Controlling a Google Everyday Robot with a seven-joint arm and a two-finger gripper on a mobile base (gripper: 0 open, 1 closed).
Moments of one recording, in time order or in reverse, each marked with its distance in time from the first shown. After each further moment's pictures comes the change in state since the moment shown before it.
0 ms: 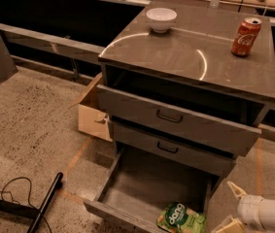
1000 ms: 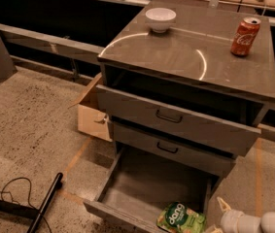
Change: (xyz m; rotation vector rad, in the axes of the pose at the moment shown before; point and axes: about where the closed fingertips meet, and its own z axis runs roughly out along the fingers) arm 0.073 0.014 0.100 0.020 -0.018 0.165
